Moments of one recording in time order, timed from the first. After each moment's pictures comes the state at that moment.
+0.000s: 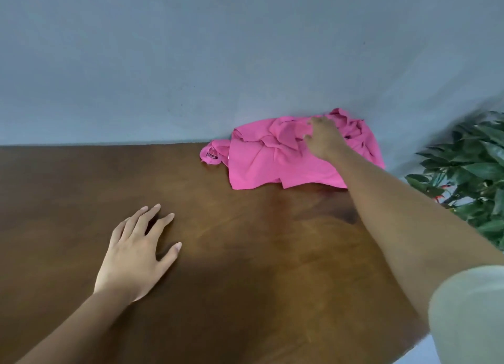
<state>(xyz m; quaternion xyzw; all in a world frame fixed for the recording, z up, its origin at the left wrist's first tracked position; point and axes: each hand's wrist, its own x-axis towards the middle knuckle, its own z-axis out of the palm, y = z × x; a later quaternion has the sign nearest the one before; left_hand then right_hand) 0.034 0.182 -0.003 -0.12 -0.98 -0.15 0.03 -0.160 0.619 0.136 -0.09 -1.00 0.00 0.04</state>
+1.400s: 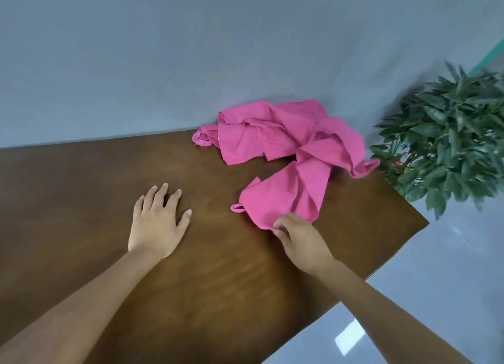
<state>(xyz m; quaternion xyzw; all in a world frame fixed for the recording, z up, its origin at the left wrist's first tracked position) 0.032 0.182 -0.011 -0.15 -0.98 -0.13 0.04 0.168 0.488 0.043 -0.01 -0.98 0.18 0.05</state>
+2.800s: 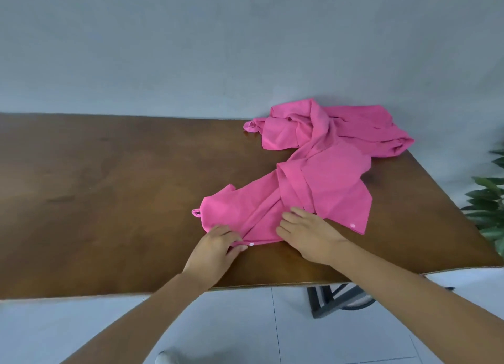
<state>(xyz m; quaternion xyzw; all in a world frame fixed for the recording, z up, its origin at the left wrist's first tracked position) 0.253 0.280 0.002 -0.17 -0.92 -0.33 0.10 0.199 0.549 0.051 0.47 -0.86 -0.20 0.05</state>
